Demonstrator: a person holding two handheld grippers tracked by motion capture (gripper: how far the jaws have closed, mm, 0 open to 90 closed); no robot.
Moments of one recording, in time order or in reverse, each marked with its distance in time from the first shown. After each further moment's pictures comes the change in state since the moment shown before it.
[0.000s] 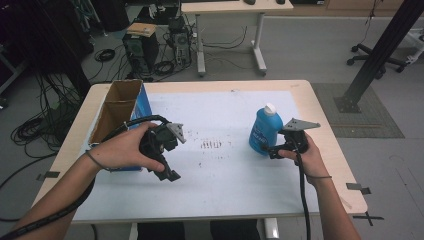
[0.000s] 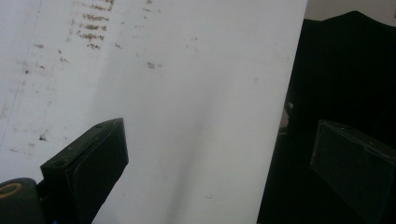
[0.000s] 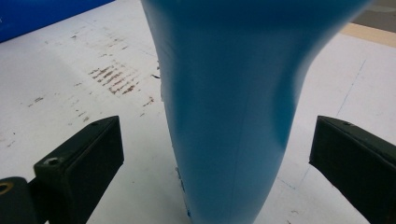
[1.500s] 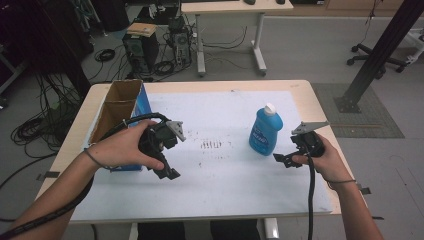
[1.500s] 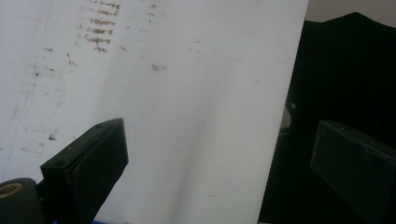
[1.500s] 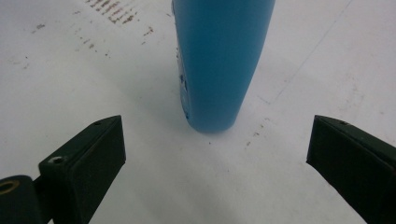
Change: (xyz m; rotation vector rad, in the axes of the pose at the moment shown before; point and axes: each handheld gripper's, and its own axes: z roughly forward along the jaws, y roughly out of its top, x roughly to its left) left arm 0.000 0.000 -0.007 -0.003 0.013 0.004; right arm 0.005 0.007 -0.043 0.258 -0.042 -0.039
